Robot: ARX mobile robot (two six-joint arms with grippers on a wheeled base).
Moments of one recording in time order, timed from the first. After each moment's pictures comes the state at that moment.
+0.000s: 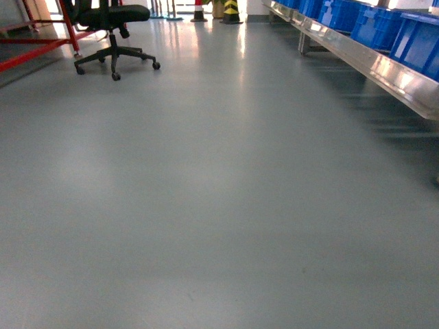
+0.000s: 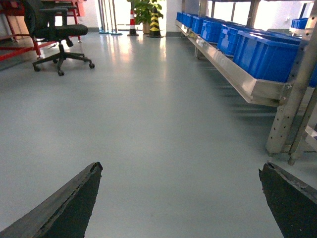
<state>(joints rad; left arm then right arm) 0.00 0.01 0.01 -0.01 0.00 -0.01 0.00 0.00 0.01 0.00 0.00 0.00</state>
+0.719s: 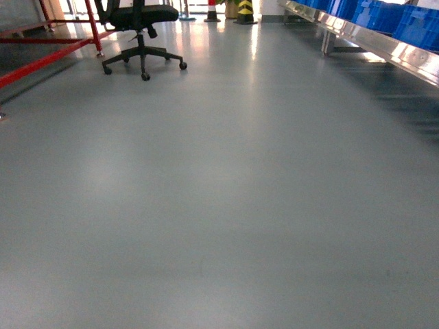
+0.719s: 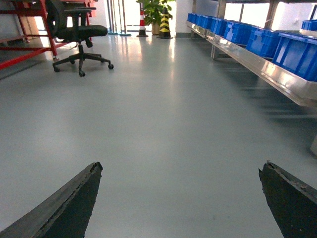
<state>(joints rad) 0.00 0.01 0.01 -0.01 0.00 -0.01 0.00 0.00 0.01 -0.01 0.00 0.00</state>
